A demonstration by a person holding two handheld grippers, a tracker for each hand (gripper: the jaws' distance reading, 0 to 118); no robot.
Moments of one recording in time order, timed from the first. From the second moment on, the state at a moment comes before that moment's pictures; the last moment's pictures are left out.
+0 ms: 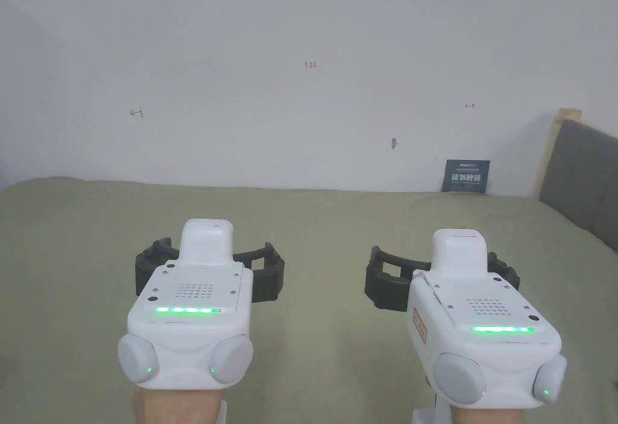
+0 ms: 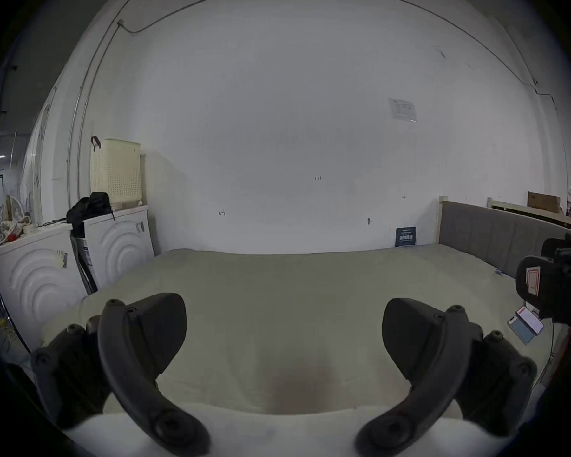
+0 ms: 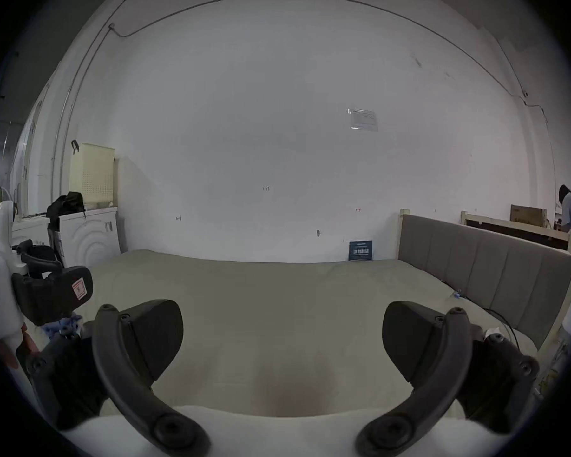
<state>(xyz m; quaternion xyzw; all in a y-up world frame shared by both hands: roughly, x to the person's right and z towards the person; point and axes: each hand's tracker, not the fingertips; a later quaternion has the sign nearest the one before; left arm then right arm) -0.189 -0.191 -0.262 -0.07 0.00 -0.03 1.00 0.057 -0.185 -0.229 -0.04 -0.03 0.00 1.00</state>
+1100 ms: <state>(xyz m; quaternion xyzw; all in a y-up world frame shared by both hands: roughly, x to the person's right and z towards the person) -0.192 -0.175 -0.256 -0.09 -0.01 -0.01 1.00 0.030 -0.179 -0.220 -0.04 -0.05 0.05 1.00</state>
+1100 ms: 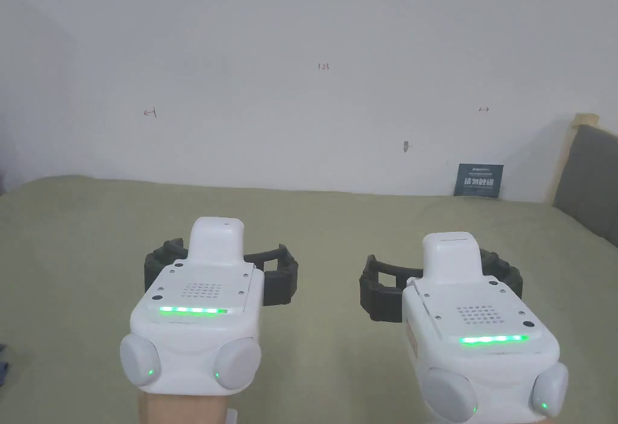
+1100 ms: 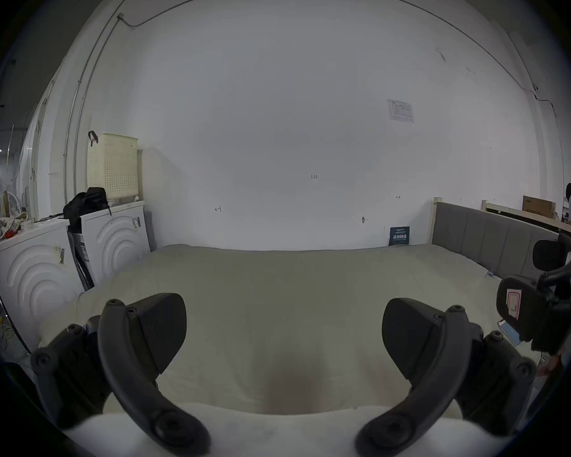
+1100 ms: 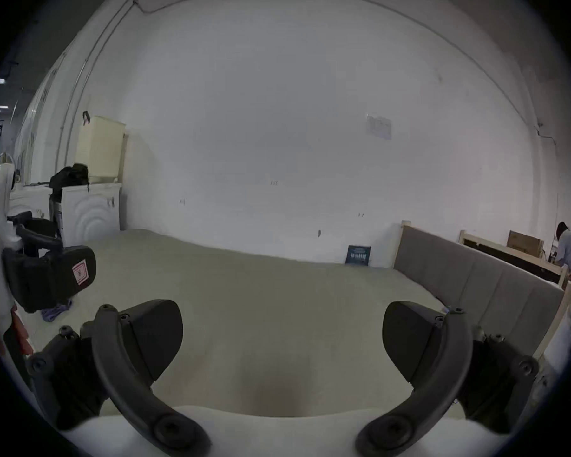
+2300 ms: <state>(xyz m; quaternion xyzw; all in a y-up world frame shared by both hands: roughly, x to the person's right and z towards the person) -0.189 -0.172 -0.250 -0.10 -0.02 -0.02 0.99 0.044 -0.182 -0.226 -0.06 -0.03 0.04 1.00</state>
